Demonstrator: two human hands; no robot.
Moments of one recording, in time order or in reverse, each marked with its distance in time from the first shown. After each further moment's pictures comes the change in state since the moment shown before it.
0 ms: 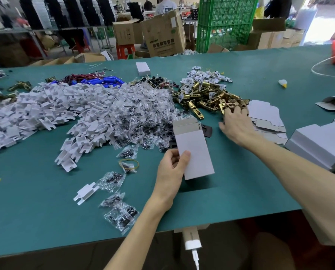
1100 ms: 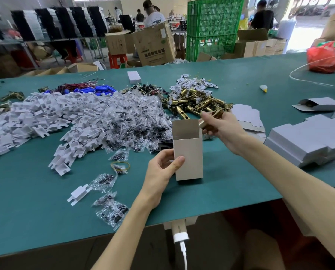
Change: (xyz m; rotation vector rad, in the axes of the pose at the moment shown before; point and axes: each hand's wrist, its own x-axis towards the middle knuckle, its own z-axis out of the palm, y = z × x) left_hand -0.008 0.007 -0.003 -0.039 -0.150 0.092; right_hand -0.065 -0.009 -0.064 1.577 -0.223 0.099
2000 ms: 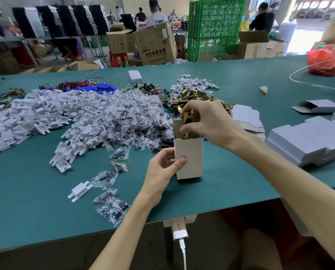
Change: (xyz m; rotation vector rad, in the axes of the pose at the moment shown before) left_hand -0.002 0.002 -0.001 -0.008 -0.019 0.012; right_hand -0.051 -0.064 0.048 -0.933 -0.115 -0.510
